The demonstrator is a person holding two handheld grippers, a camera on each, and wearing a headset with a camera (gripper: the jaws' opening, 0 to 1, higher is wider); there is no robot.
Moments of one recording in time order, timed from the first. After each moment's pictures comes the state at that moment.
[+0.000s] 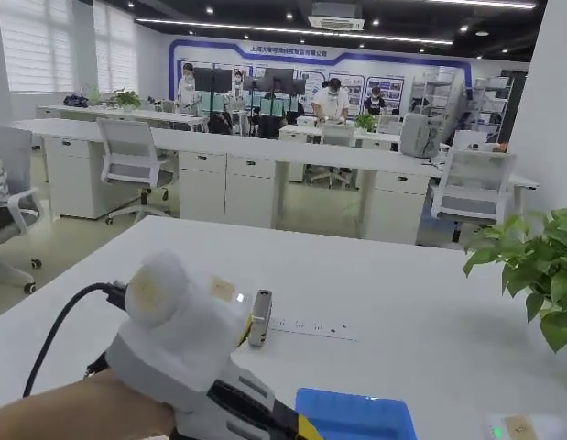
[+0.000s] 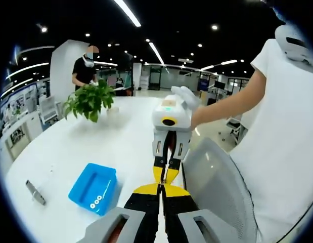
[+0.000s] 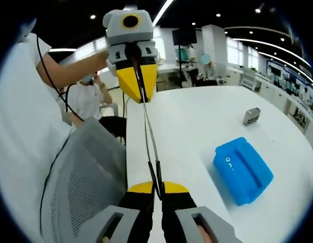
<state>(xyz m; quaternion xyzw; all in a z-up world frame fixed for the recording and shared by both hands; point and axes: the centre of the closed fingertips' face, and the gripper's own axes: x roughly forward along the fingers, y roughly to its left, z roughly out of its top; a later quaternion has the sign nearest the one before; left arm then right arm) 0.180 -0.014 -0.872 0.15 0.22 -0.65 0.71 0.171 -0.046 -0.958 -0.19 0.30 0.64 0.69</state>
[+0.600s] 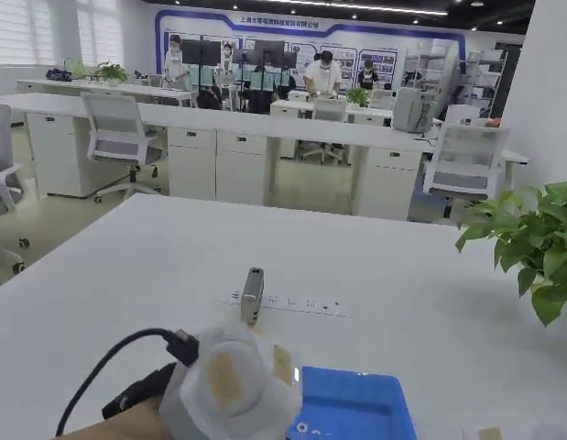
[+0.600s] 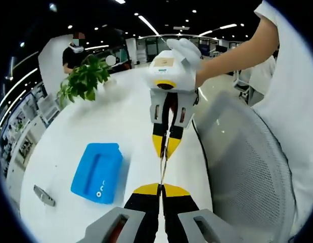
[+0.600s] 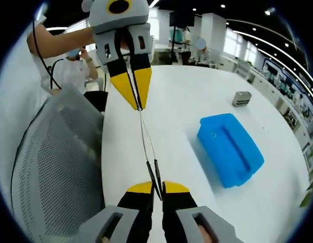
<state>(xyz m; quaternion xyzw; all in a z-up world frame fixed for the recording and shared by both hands) 0.197 -0.024 -0.960 0.31 0.25 -0.60 0.69 0.201 -0.081 -1.014 -0.28 0.33 0.57 0.69</state>
